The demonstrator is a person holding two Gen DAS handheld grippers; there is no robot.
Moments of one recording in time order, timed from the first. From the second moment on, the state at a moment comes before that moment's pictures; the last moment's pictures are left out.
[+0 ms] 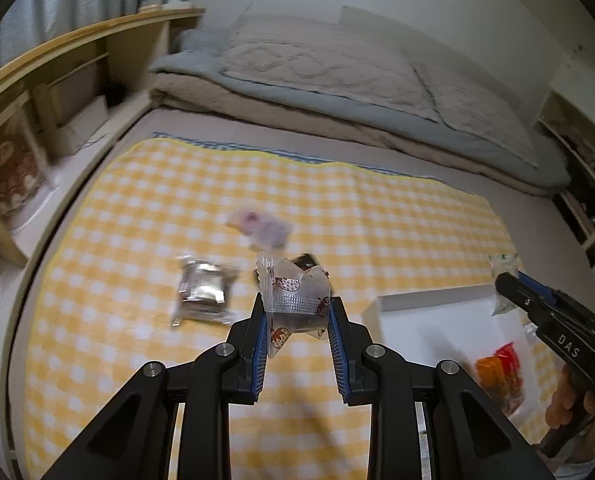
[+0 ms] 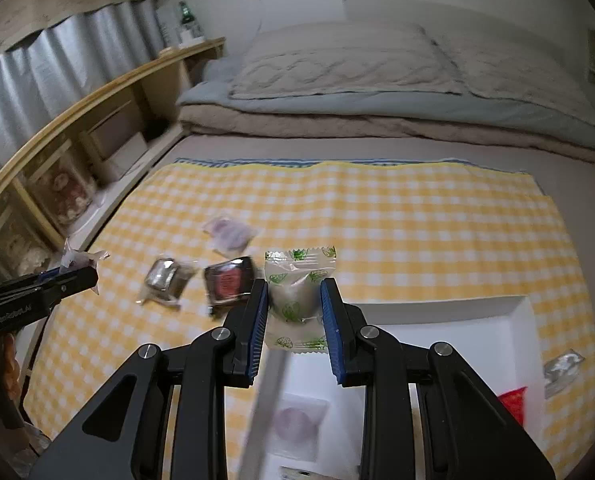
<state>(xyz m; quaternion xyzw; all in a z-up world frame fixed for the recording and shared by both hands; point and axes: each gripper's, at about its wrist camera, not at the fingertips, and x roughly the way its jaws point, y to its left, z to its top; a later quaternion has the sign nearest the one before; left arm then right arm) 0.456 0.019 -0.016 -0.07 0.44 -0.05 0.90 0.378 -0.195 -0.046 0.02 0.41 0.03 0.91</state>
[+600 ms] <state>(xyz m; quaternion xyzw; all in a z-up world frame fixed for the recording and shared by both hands) 0.476 -0.100 -0.081 -0.01 0.49 -0.17 0.85 0.351 -0.269 -0.064 0.06 0.47 0.02 0.88</state>
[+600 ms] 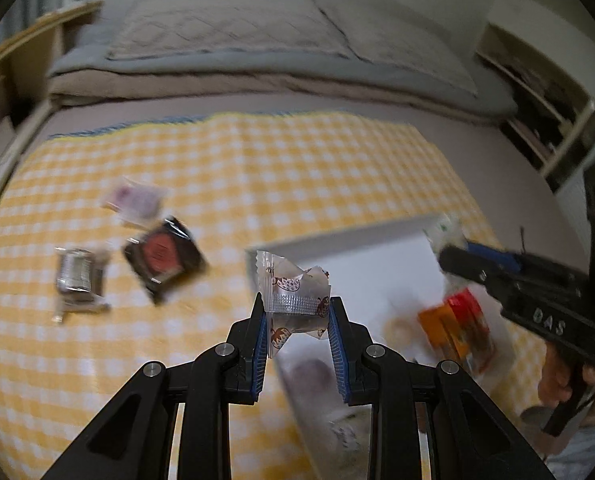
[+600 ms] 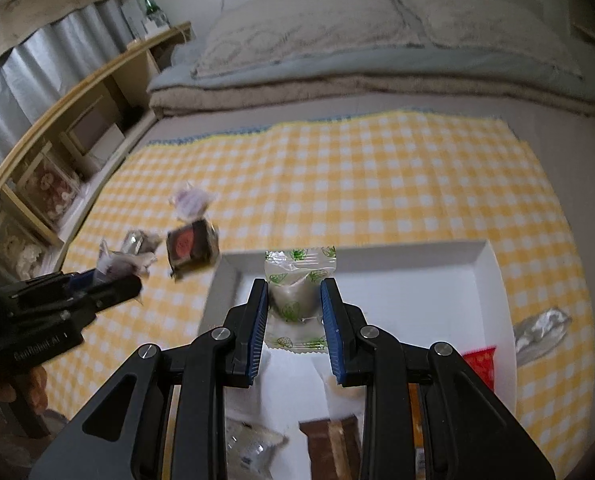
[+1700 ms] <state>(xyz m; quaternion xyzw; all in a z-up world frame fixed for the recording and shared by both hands) 0.490 -0.172 -0.171 0.02 0.56 -0.23 0.80 0.366 -0.403 -0.107 0.08 0.50 -0.12 0.86</state>
